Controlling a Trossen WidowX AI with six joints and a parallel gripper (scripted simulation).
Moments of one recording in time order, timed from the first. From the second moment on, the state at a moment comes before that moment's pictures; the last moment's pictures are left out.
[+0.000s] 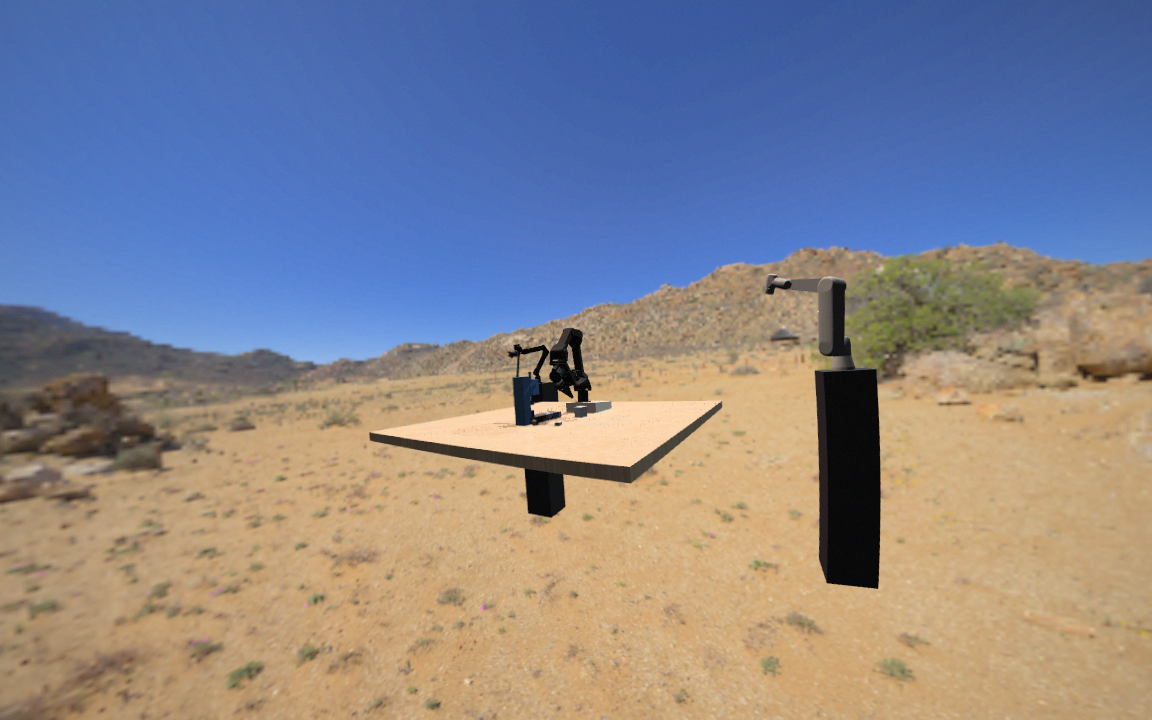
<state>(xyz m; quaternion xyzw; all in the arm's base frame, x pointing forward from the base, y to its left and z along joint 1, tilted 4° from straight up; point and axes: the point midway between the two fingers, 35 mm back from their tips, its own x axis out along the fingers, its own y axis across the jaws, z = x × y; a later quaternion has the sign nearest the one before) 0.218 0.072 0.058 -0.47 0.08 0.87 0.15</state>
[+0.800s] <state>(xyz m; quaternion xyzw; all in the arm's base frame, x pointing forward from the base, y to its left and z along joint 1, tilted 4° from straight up) 0.212 0.075 0.062 -0.49 0.23 0.81 0.22</state>
